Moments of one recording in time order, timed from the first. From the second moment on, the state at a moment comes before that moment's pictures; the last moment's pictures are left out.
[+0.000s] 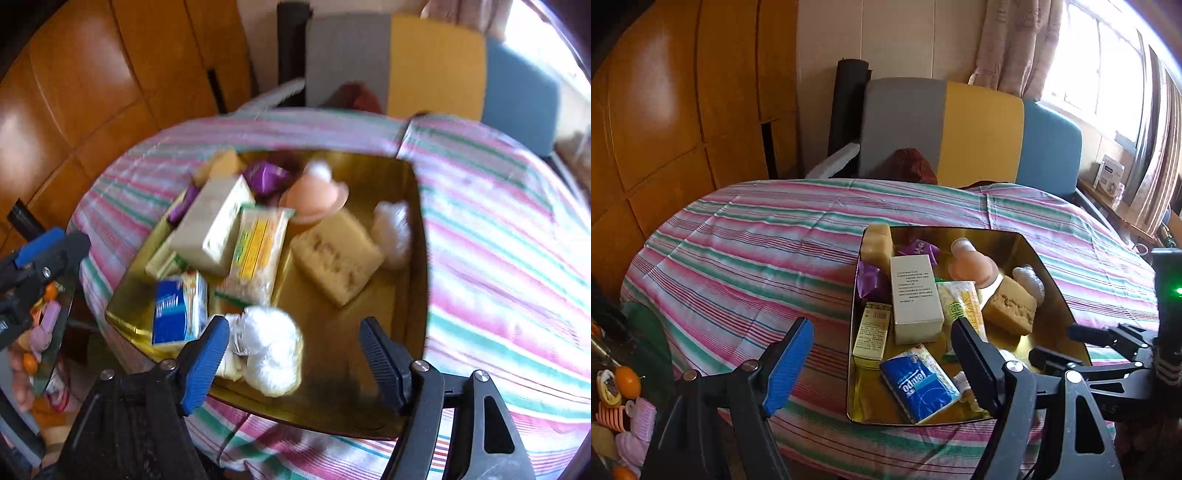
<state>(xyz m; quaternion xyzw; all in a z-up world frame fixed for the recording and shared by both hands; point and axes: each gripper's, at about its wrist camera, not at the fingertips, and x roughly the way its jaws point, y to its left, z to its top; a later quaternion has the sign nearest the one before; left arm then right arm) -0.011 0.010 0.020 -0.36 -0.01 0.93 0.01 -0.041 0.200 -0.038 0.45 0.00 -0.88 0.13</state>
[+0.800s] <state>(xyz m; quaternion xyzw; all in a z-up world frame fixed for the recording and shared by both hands) 0.018 0.037 0.027 -0.34 -0.01 0.94 0.00 0.006 0.222 0.012 0.32 0.00 -0.95 -0.02</state>
